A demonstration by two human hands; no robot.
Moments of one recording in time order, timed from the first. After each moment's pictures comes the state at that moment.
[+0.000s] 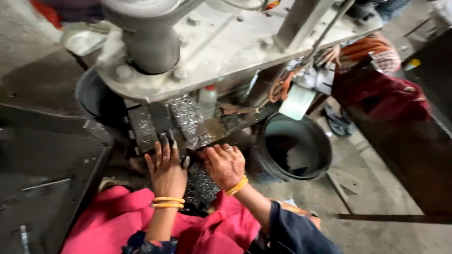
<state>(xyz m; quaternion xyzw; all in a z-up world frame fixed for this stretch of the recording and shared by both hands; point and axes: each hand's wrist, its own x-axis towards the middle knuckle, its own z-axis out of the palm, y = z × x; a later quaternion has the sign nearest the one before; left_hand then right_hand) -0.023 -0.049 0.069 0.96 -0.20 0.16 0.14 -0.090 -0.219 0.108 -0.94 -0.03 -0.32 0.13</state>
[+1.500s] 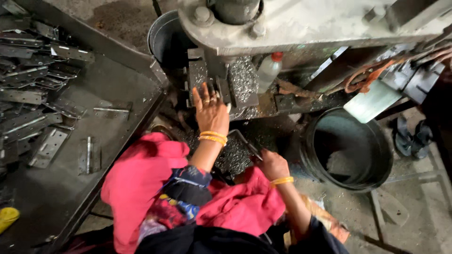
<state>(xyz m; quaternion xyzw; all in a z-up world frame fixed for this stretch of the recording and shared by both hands) 0.029 -0.072 0.063 0.99 -0.10 0.12 -0.05 -0.124 -0.262 -0.019 -0.98 0.04 0.03 0.21</state>
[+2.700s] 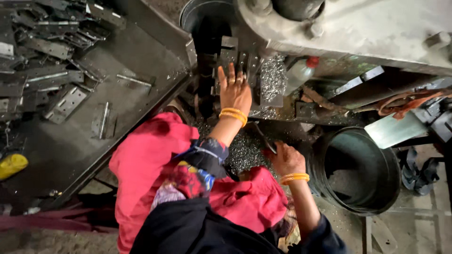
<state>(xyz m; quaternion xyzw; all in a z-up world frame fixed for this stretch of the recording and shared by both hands) 0.068 -0.077 0.053 0.99 -0.07 0.13 0.00 -0.095 -0.287 -0.040 -0.98 0.03 0.14 0.14</state>
